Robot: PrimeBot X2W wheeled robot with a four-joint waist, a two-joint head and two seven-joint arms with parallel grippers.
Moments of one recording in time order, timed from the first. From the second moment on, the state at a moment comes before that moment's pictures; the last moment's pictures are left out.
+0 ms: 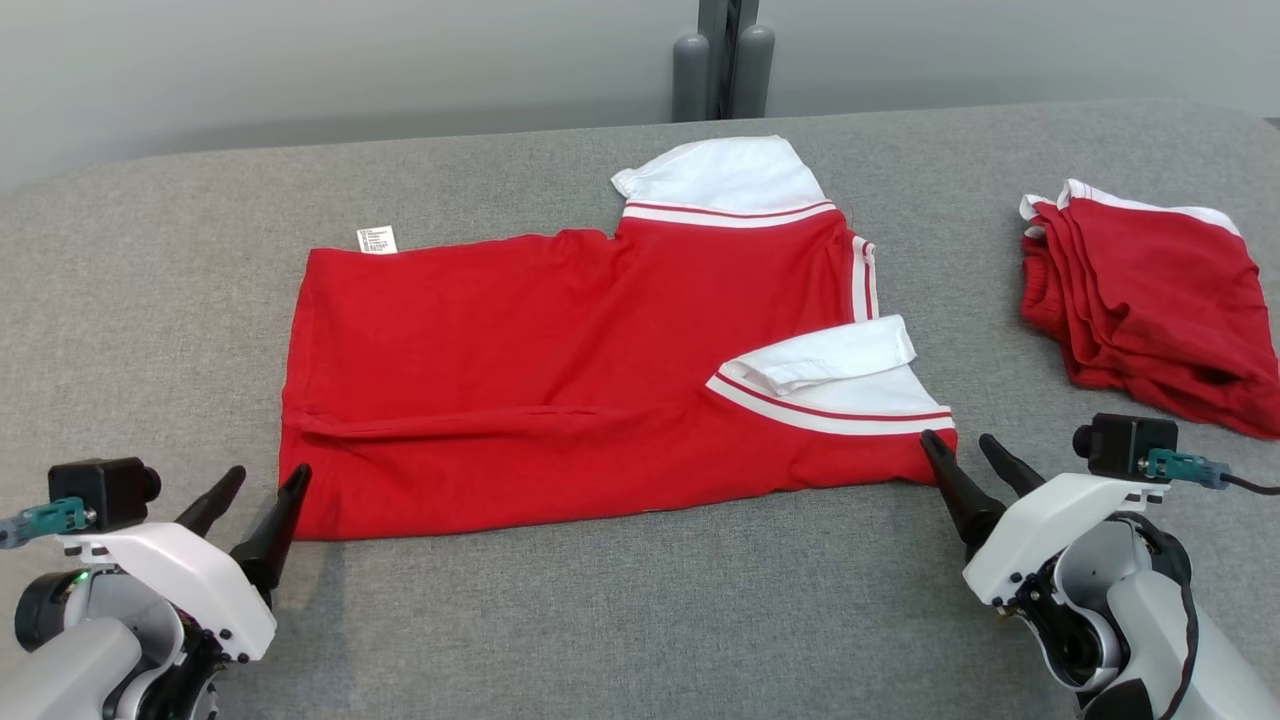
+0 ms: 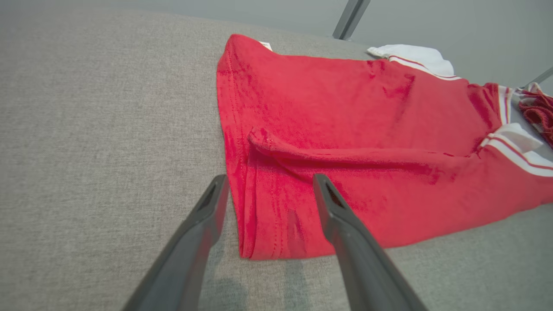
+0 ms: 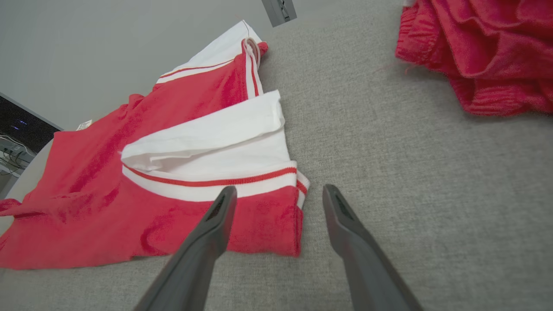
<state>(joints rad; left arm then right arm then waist) -0.54 0.73 -1.08 0.43 -1.38 0.06 -0.23 -0.38 -0.17 0.26 0.58 0.66 0.13 0.06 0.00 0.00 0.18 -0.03</state>
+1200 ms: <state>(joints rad) -0.60 0.60 -1.15 0.67 -1.35 -0.06 -0.13 -0.42 -0.17 0.34 0.59 0.77 0.13 0.13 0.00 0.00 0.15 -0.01</state>
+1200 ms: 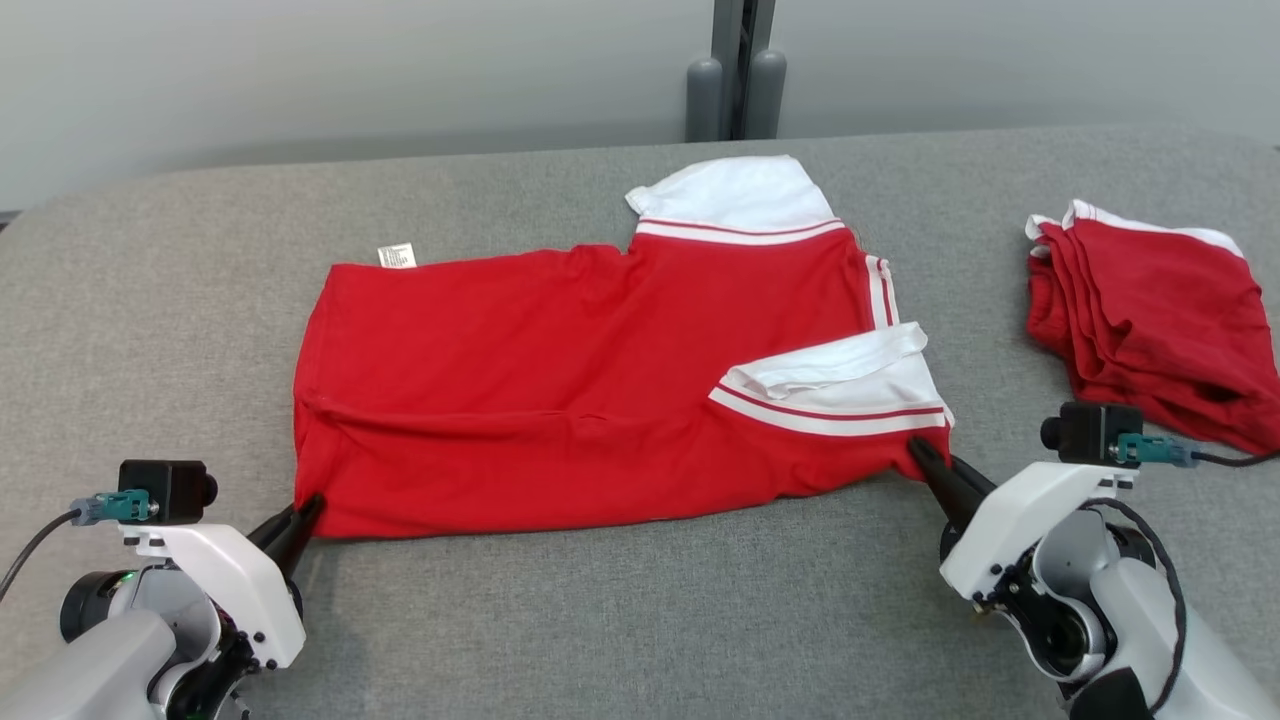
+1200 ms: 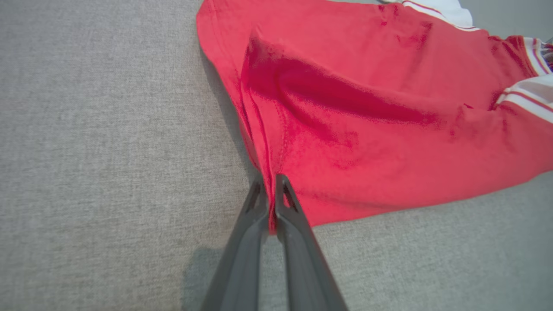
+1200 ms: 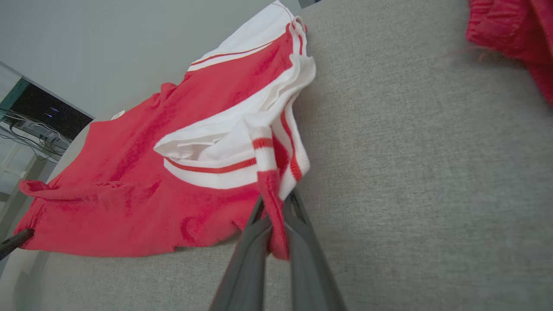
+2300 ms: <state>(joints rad) -0.42 0.96 -1.19 0.08 -1.40 0.11 0.00 0.16 -0.21 0.06 -0.08 0.81 0.13 0.56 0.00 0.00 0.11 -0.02</state>
